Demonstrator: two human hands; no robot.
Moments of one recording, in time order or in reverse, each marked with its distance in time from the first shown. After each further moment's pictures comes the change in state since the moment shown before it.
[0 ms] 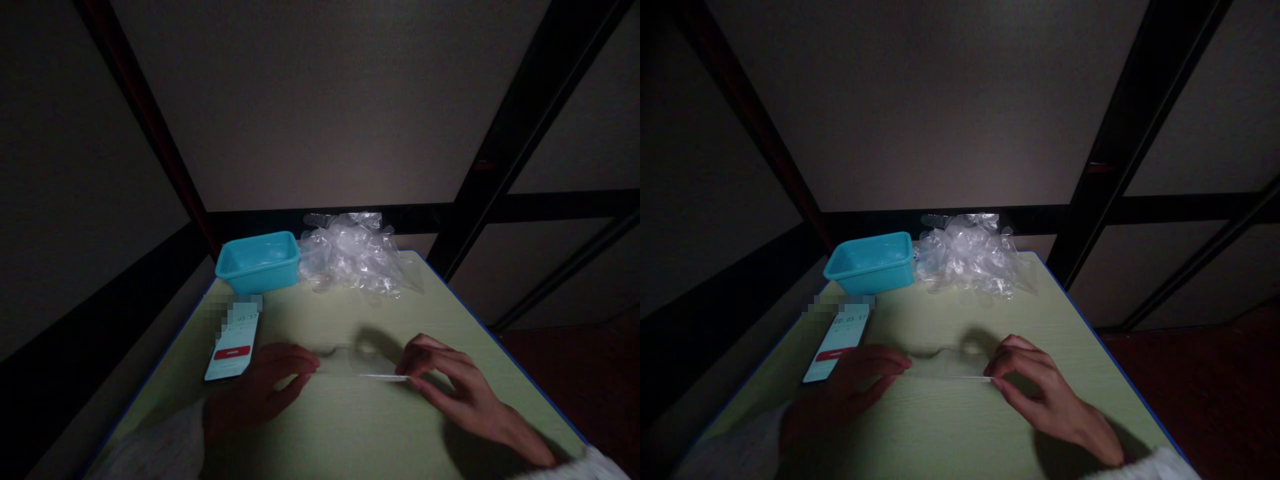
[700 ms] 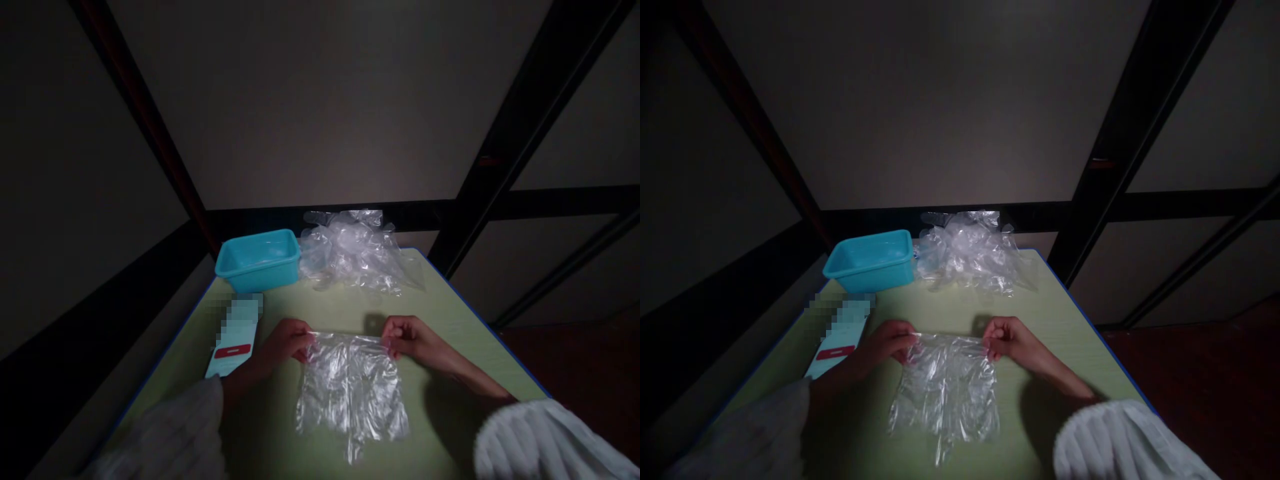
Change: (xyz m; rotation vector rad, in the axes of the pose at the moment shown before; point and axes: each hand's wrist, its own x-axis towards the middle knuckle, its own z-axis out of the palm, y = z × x) left_hand 0.020 -0.058 0.042 -0.759 -0.120 -1.007; right_hand 0.022 0.057 0.016 0.565 -0.123 0.746
